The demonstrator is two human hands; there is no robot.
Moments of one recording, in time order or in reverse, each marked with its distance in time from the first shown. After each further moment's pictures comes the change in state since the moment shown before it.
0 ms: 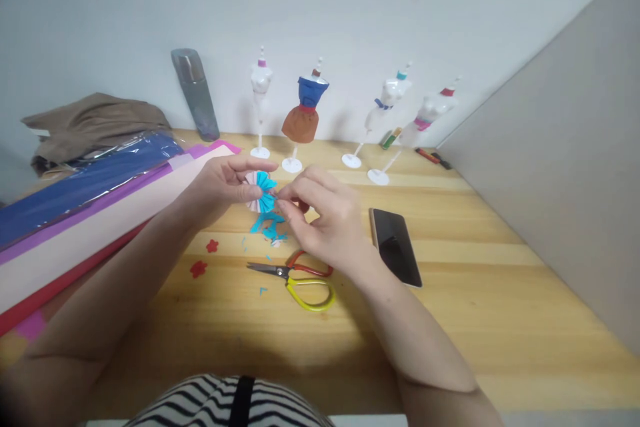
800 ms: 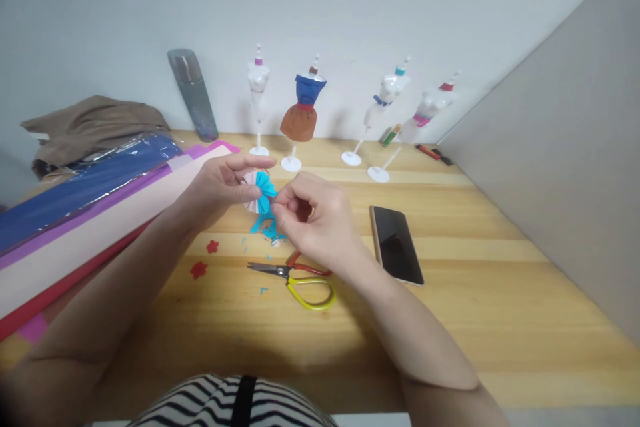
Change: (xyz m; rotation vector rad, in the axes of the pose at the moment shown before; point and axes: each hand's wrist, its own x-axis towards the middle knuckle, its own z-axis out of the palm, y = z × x) left_hand -0.001 0.001 0.003 0.003 0.032 0.015; right_hand -0.001 -0.004 0.007 0.120 -0.026 0.179
